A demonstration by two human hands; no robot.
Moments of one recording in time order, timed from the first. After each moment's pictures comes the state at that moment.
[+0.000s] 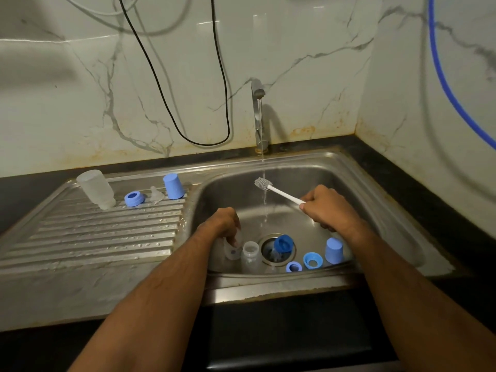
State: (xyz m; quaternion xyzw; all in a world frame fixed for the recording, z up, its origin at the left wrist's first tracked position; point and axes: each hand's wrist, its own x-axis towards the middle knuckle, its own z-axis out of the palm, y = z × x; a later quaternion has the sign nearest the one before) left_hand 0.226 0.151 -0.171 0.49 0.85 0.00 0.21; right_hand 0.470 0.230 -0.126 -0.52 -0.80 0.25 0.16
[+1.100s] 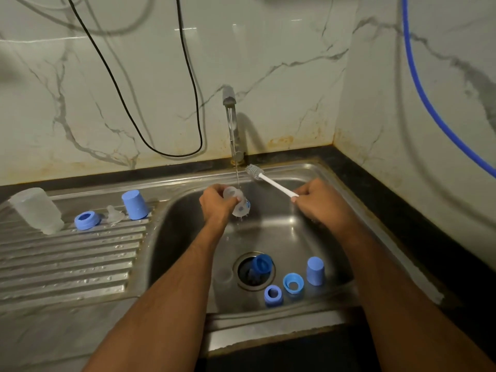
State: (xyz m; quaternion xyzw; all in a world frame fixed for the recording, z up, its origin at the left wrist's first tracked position) left_hand 0.258 0.234 -0.166 0.33 0.75 0.56 0.14; right_hand 0.483 0.270 -0.099 -0.53 -0.77 0.25 0.22
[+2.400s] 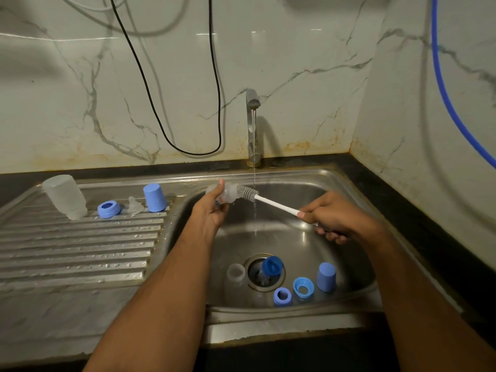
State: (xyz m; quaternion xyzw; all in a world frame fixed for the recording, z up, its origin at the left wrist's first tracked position) left_hand 0.219 0.206 -0.150 -0.01 0.39 0.79 0.47; right_hand 0.487 0.264 -0.104 -0.49 -0.75 0.43 0.14
